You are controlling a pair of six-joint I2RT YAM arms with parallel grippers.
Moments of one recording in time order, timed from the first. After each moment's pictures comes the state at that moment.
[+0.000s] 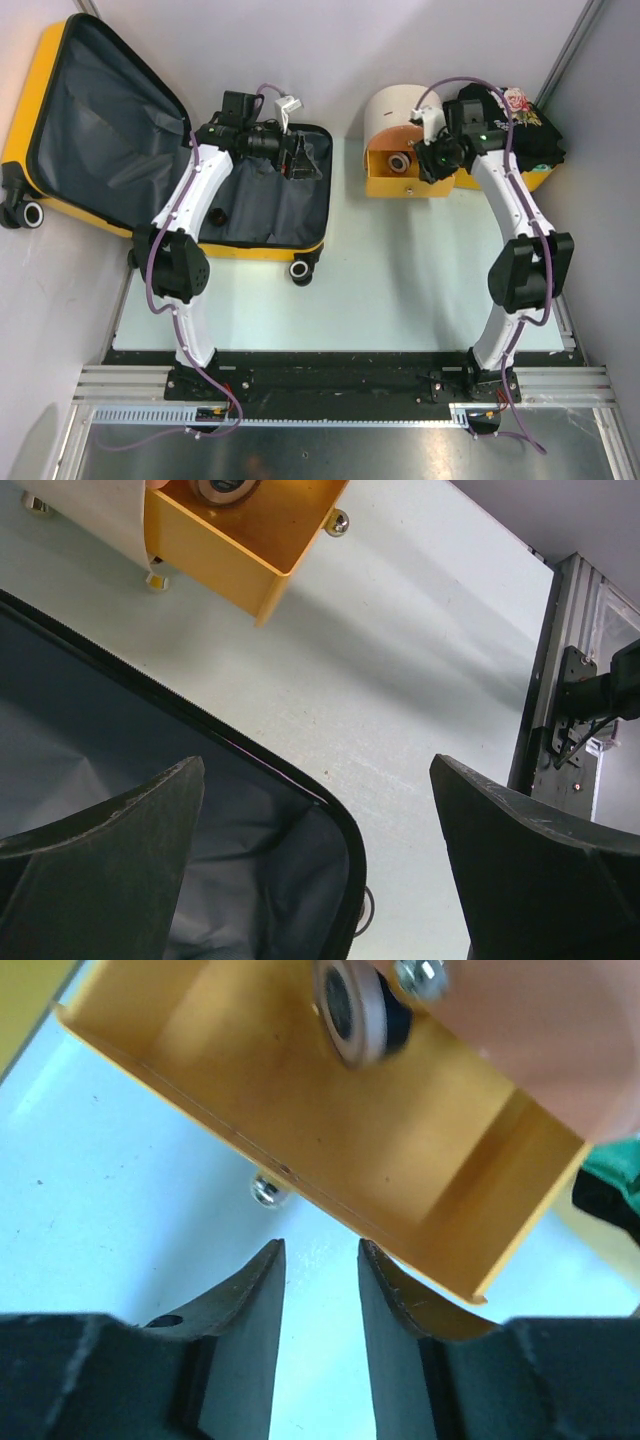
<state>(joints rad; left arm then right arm) -0.25 1.95 2.00 -0.77 0.95 0.21 0.18 1.86 1.88 -0.85 -0.24 -0.41</state>
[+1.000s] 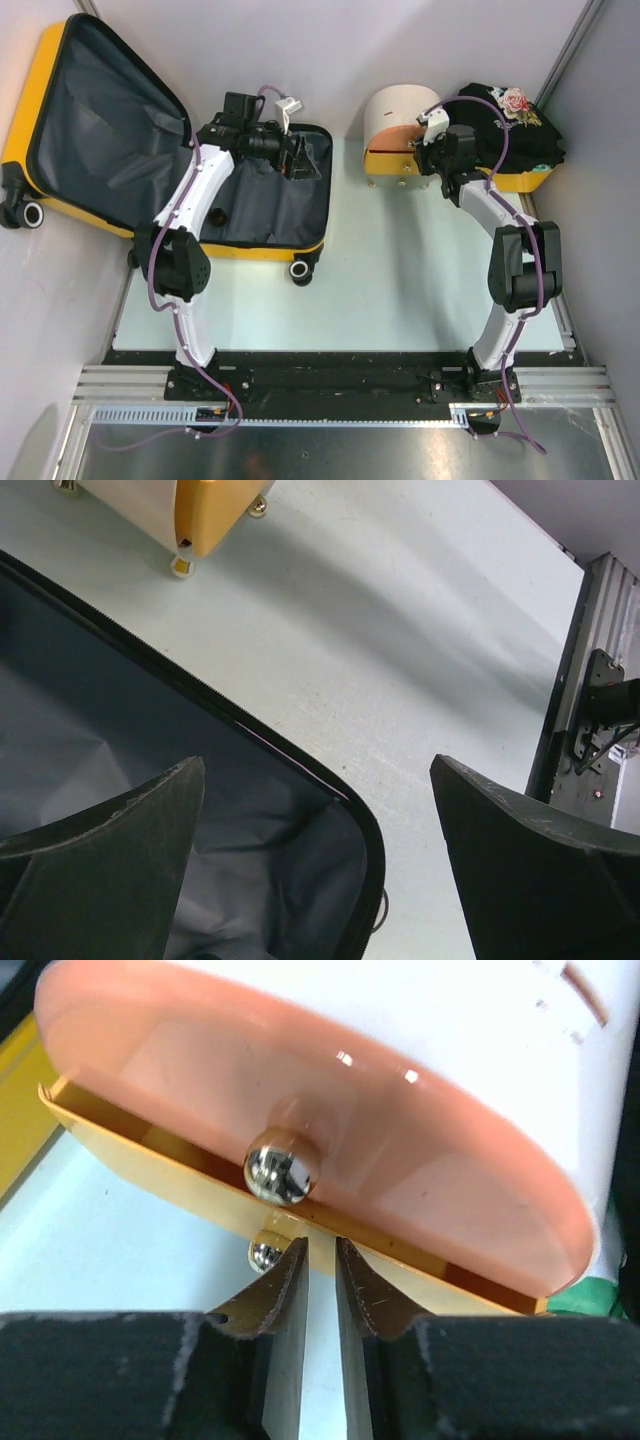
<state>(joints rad) -0.24 1.96 2.00 -0.77 0.90 0.21 0.14 1.84 1.41 0.05 -0.21 -0.21</state>
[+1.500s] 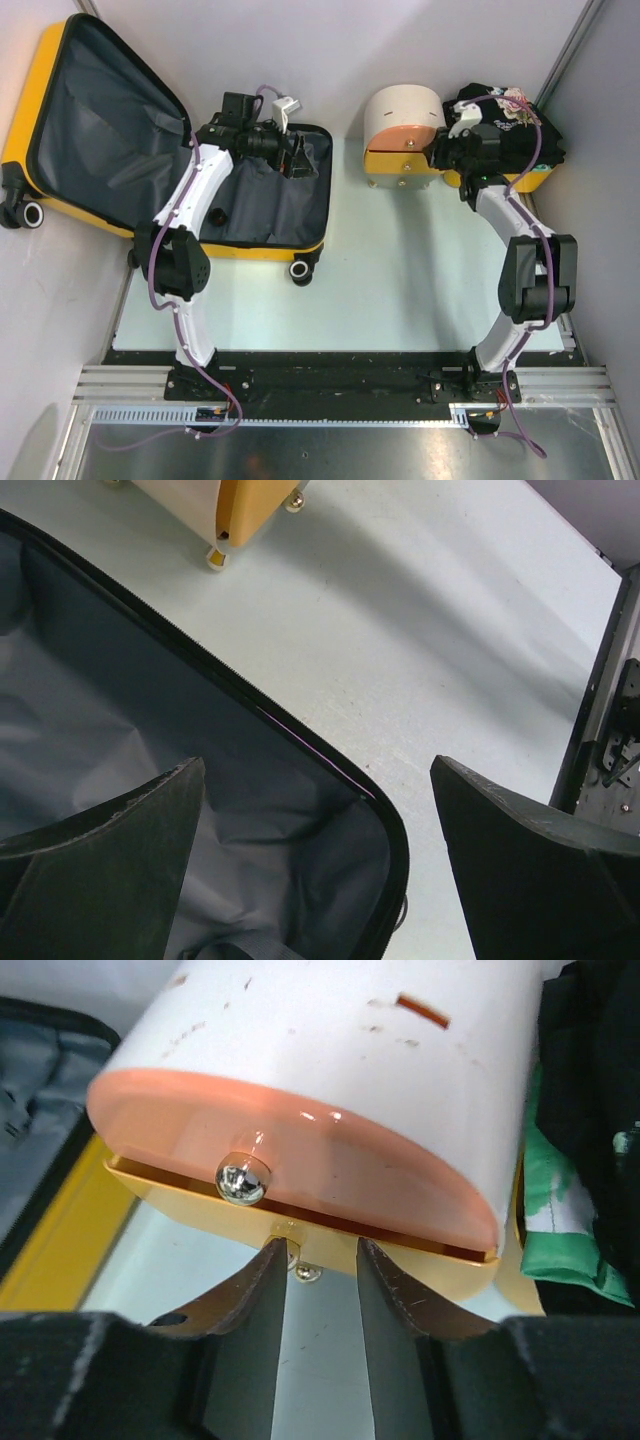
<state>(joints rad) -0.23 1.97 2.00 -0.76 0.84 0.21 0.07 1.76 1.33 0.18 -0.27 0.04</state>
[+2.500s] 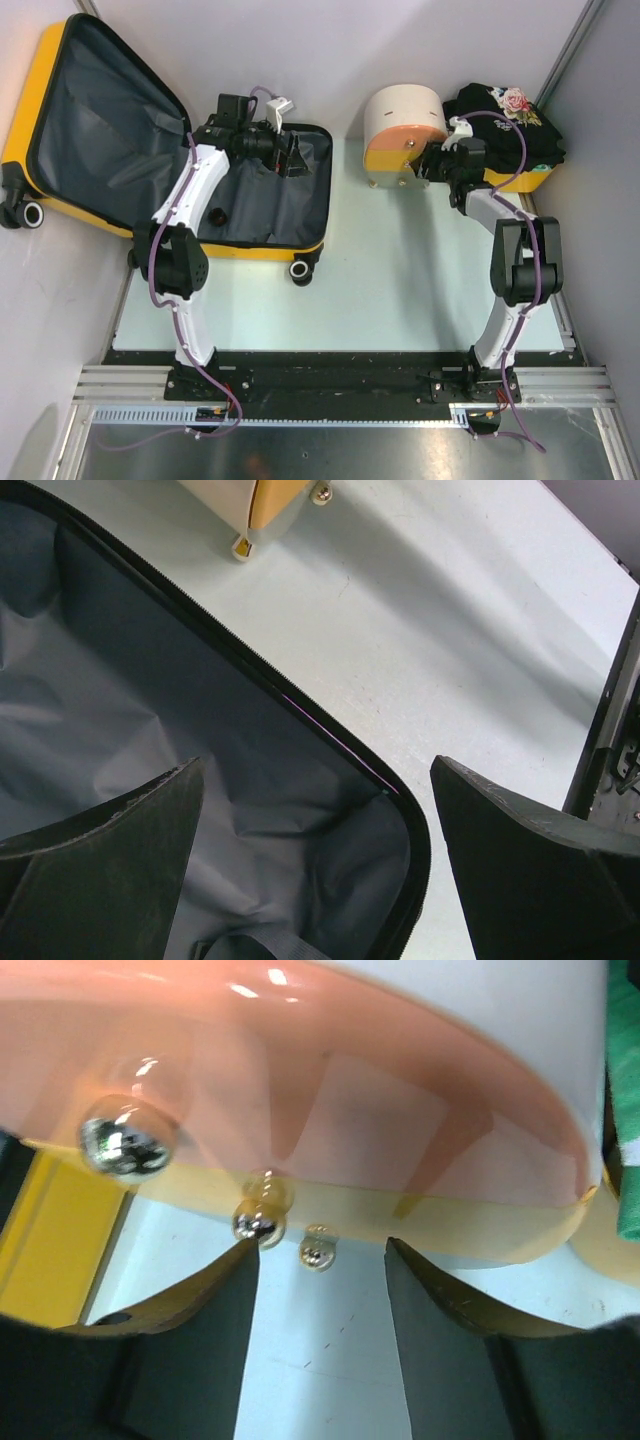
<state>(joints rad) -0.20 1.98 1.98 -0.73 0.84 0.21 0.06 1.90 1.30 0.28 -0.25 0.23</state>
